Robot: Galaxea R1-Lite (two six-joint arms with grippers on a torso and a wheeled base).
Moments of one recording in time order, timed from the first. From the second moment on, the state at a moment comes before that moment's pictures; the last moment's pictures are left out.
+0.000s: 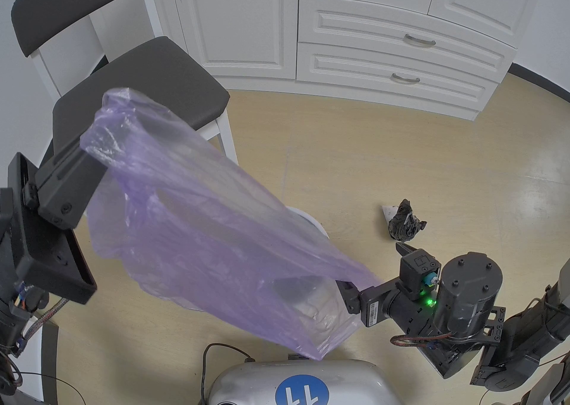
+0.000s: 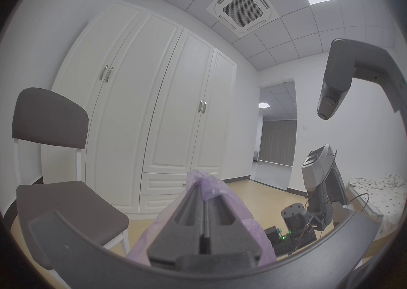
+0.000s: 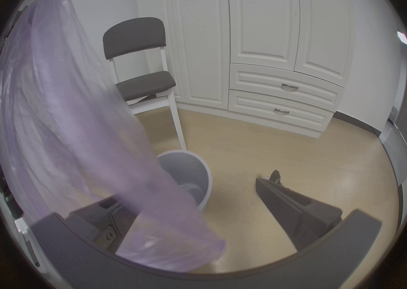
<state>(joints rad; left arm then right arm) -0.78 1.19 -0.34 -1.35 -0.09 0.16 0.91 1.81 -0.41 -1.21 -0.61 0.01</state>
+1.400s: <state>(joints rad) -0.77 1.12 -0.42 -1.35 -0.03 0.13 0.98 1.84 -0.76 -0.89 -0.37 0.71</state>
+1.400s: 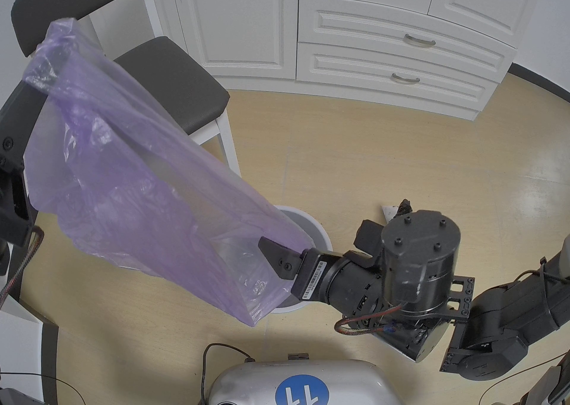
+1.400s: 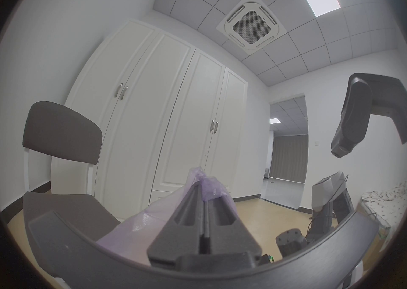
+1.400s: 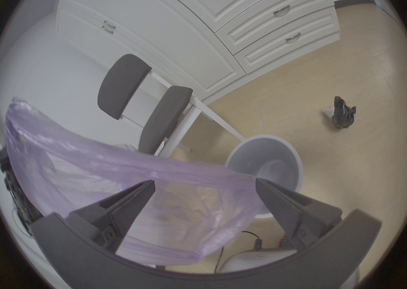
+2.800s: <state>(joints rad) -0.77 1.09 -0.44 -1.35 -0.02 0.12 0.95 1.82 -0.66 -0.87 -0.43 0.52</state>
